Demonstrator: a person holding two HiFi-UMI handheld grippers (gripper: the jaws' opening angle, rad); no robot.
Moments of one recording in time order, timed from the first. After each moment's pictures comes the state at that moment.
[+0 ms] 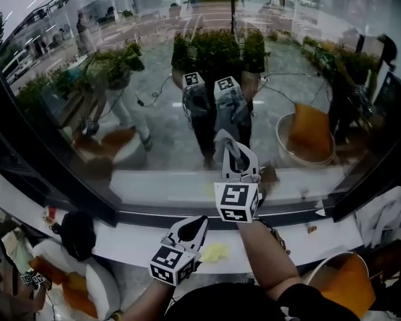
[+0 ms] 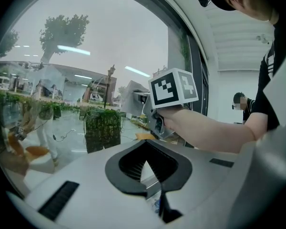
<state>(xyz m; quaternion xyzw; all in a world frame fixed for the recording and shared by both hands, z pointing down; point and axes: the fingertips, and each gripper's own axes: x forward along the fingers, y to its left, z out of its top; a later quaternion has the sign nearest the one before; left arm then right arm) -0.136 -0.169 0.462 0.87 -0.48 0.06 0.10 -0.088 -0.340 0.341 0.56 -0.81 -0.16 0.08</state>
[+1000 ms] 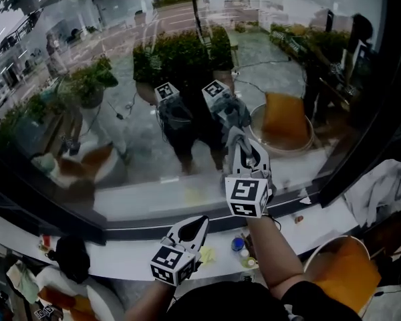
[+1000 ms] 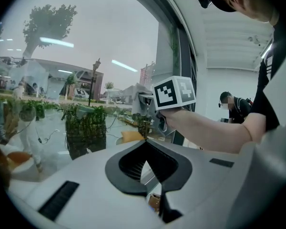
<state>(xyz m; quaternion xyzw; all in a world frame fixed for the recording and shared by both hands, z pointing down) -0.039 -0.204 0.456 0.91 -0.40 0.08 0.09 0.072 -0.374 0.337 0.65 -0.74 -0.15 0.10</state>
